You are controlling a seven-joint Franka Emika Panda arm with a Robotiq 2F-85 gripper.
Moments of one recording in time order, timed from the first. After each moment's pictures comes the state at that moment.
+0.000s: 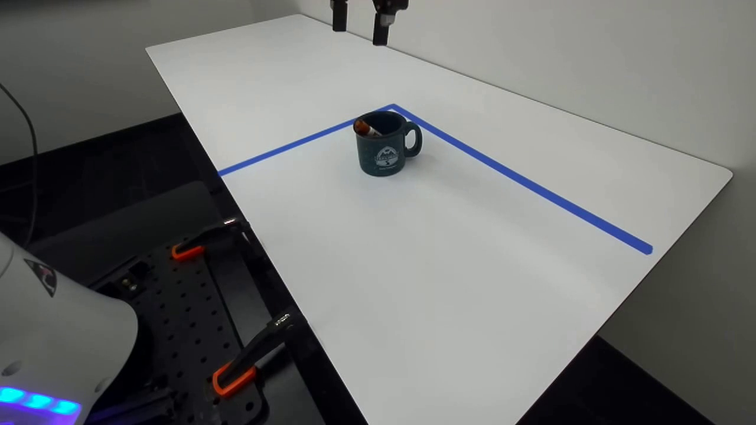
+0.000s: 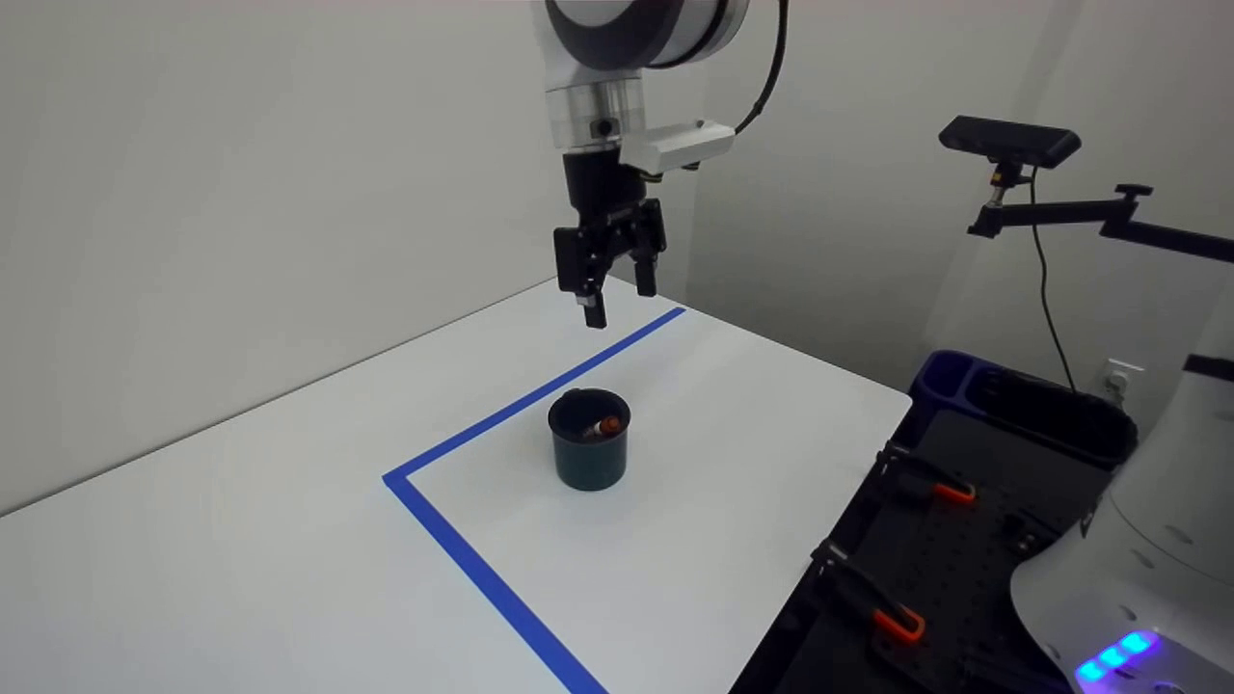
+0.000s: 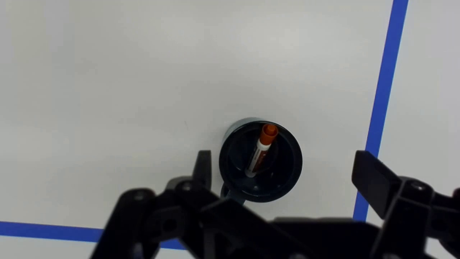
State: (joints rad) arm 0.09 0.06 0.11 -2.18 0.05 2.06 0.07
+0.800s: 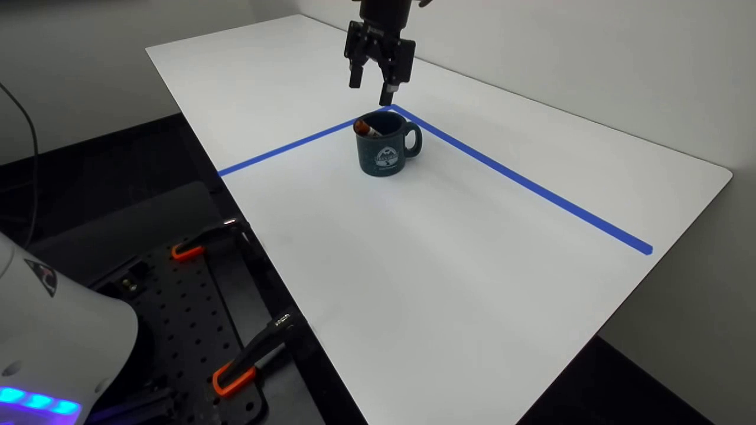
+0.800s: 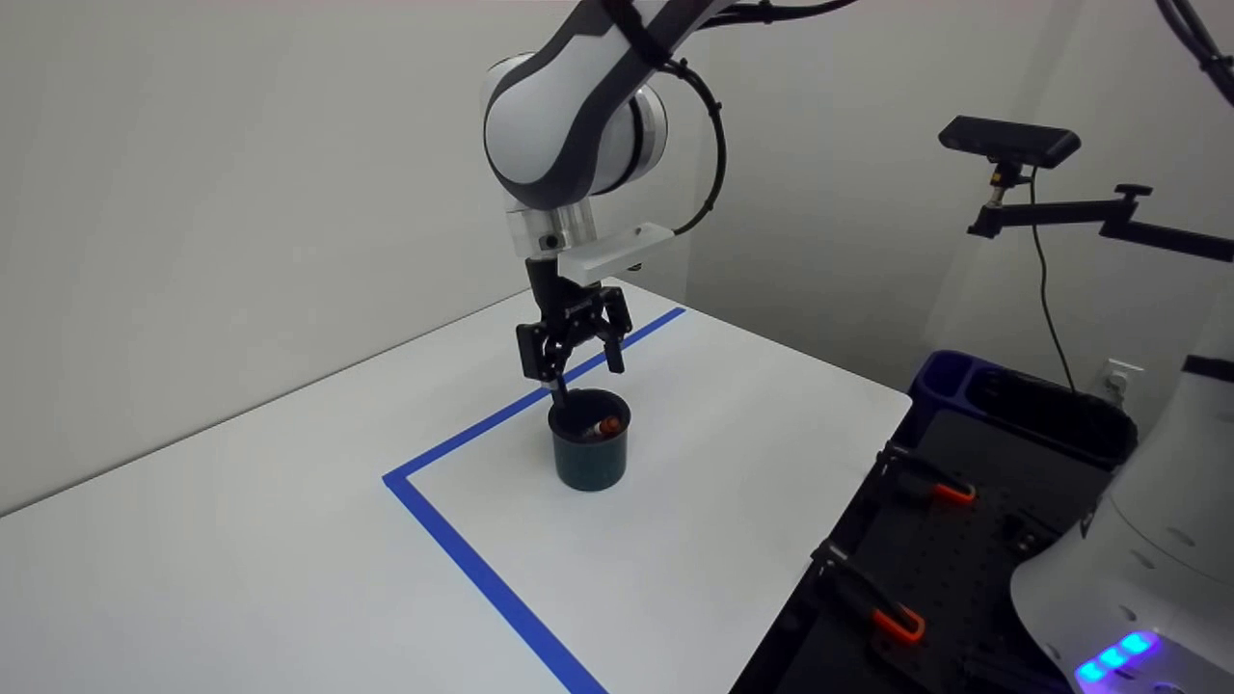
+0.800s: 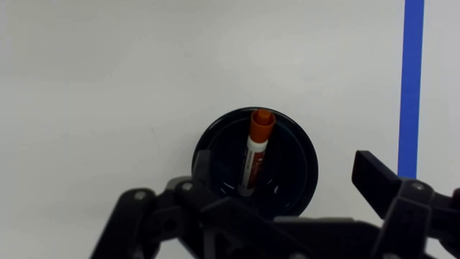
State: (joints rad) arm 0.12 0.38 0.10 -2.03 0.06 2.13 0.17
